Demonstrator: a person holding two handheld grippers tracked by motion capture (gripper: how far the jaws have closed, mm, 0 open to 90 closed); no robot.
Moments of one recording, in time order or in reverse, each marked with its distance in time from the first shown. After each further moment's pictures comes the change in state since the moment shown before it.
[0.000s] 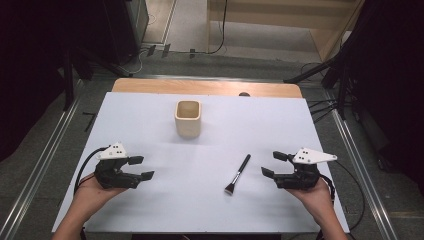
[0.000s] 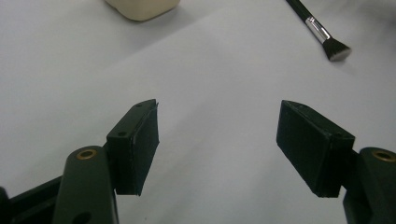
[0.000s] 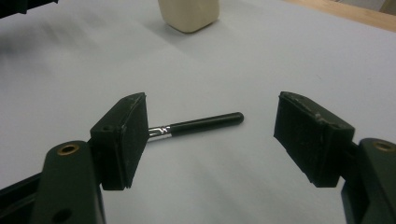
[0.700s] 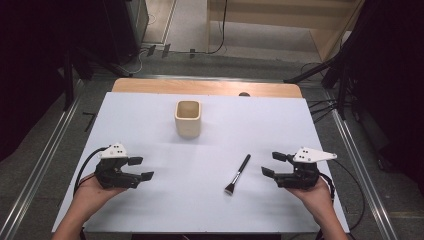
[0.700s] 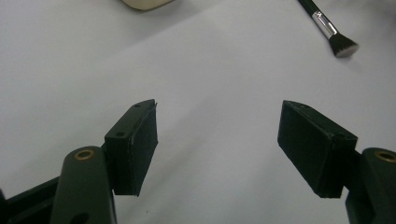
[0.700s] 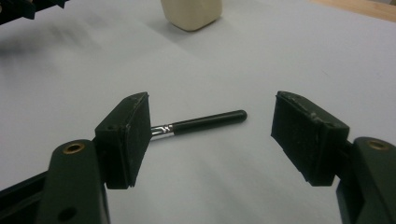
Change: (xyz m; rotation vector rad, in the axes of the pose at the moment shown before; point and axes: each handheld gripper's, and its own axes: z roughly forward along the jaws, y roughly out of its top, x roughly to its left) left arm 0.003 -0.001 0.002 0.023 0.002 -0.022; right arm -0.004 -0.002 0.002 0.006 0.023 0.018
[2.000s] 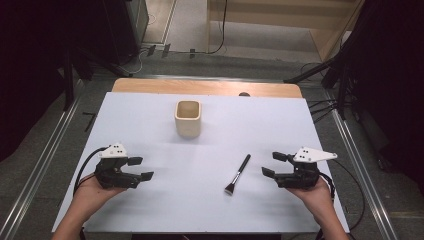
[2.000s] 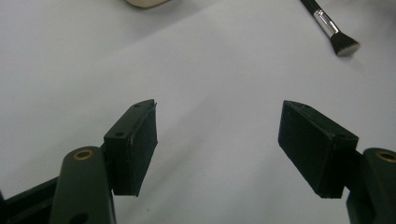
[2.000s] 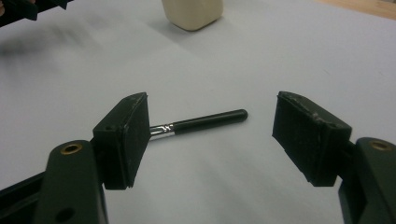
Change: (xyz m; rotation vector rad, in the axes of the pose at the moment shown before) left arm 0.001 0.000 0.000 0.007 0.000 -0.006; right arm -0.001 -0.001 0.000 -0.002 0.009 0.008
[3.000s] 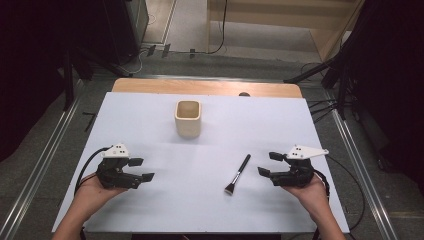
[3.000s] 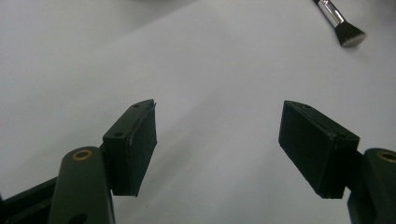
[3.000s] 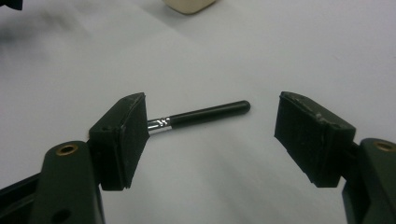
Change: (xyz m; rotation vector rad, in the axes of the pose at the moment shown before) left arm 0.000 0.000 0.005 0.036 -0.004 0.000; right arm -0.001 0.004 0.014 0.064 -0.006 0.010
